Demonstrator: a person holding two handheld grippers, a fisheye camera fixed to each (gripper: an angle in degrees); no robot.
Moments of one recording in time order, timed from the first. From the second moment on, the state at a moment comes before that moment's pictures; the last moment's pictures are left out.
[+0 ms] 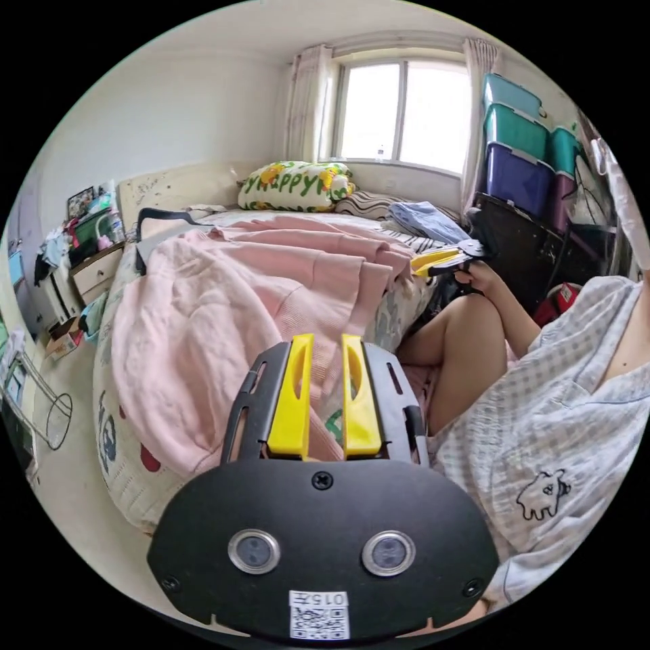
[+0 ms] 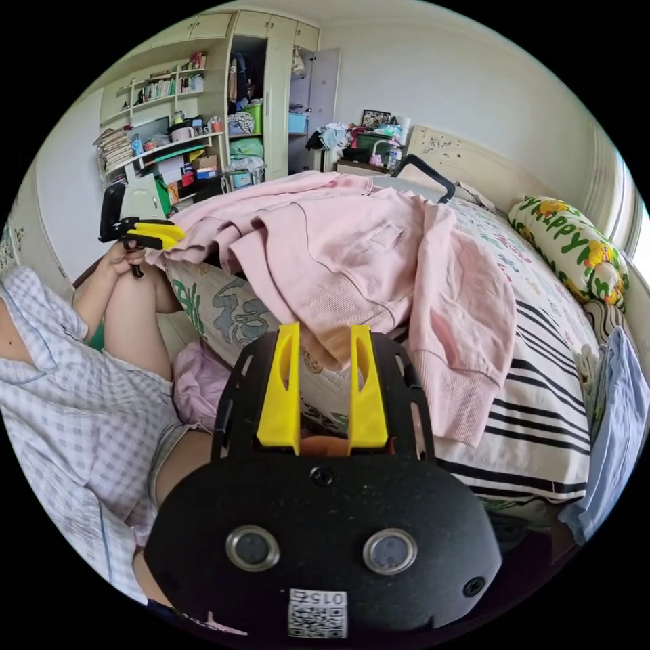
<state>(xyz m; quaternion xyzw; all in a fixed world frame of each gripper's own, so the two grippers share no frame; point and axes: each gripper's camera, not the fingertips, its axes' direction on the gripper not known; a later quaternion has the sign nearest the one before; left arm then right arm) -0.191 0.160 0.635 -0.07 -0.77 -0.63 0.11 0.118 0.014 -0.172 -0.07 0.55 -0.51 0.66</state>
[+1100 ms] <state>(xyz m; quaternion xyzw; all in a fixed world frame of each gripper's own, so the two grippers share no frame) -0.351 0.122 0.684 -0.20 -0.78 -0.59 -0.07 0.100 0.088 -0.172 -0.06 0.61 -0.52 0.59</state>
